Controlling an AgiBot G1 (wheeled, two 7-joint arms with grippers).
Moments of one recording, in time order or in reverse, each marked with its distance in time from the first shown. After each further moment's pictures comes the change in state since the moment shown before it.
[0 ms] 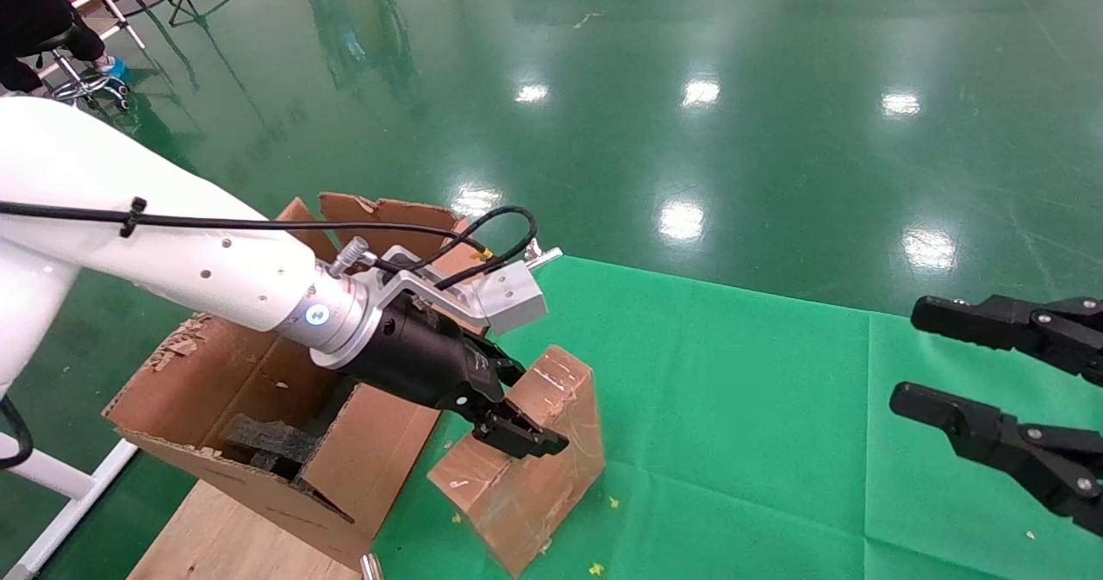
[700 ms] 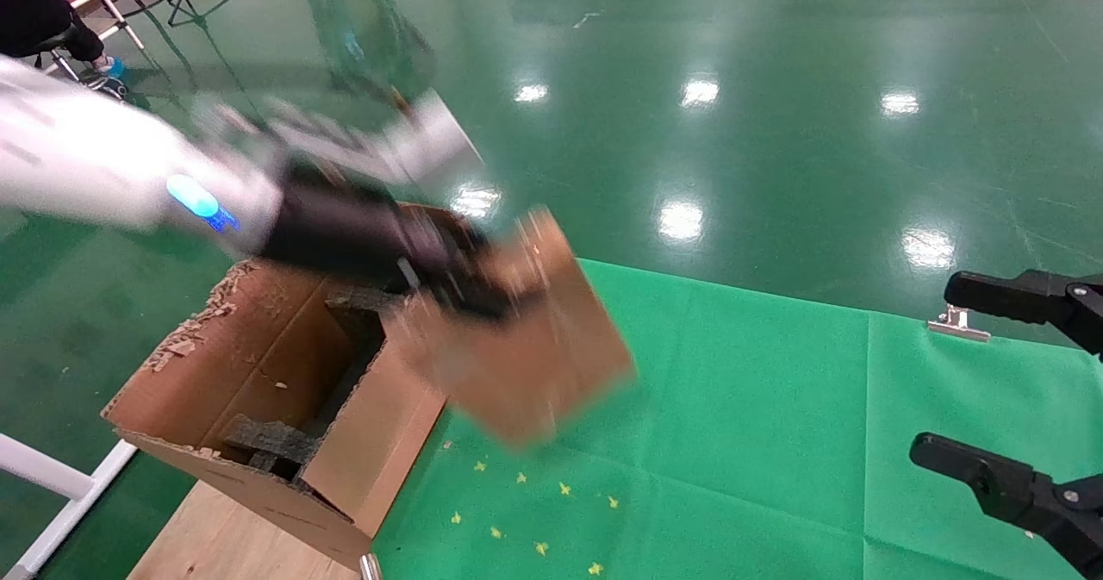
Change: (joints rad) left arm -0.165 -0.130 -0.124 0.099 -0.077 -0.023 0.133; right arm 0.000 0.000 0.000 0.000 0.000 0.000 0.000
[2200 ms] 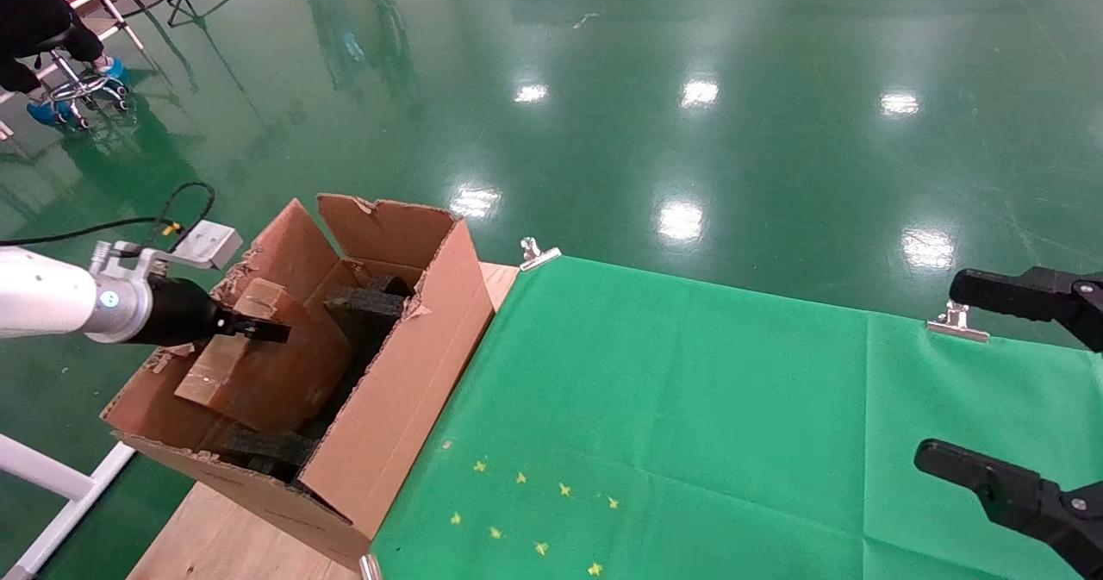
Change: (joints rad) left arm 0.132 0.029 0.040 0.907 0.331 -0.518 0.211; right arm 0.000 0.000 0.000 0.000 0.000 0.000 0.000
